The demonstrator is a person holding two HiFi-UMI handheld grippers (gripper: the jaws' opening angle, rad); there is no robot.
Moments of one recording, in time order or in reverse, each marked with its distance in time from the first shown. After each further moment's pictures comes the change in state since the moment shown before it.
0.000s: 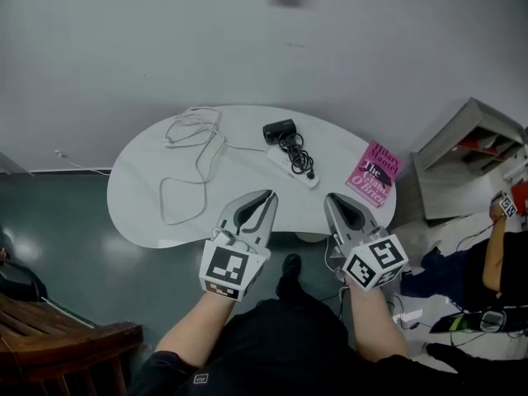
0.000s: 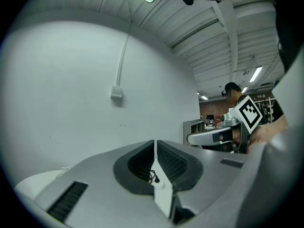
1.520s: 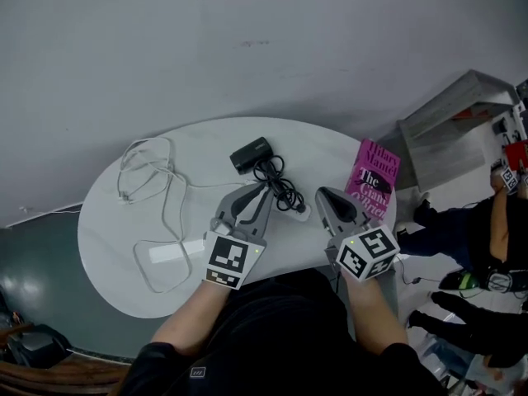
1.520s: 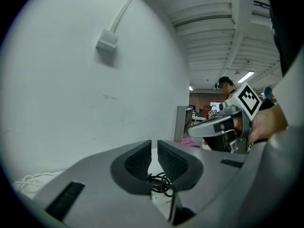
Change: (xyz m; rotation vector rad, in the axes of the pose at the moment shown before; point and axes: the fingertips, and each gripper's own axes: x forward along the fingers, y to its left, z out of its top) left arm 0.216 0.108 -0.084 -0.028 0.199 -0.247; right arm 0.154 -0.157 -0.040 0.118 0.187 -0.211
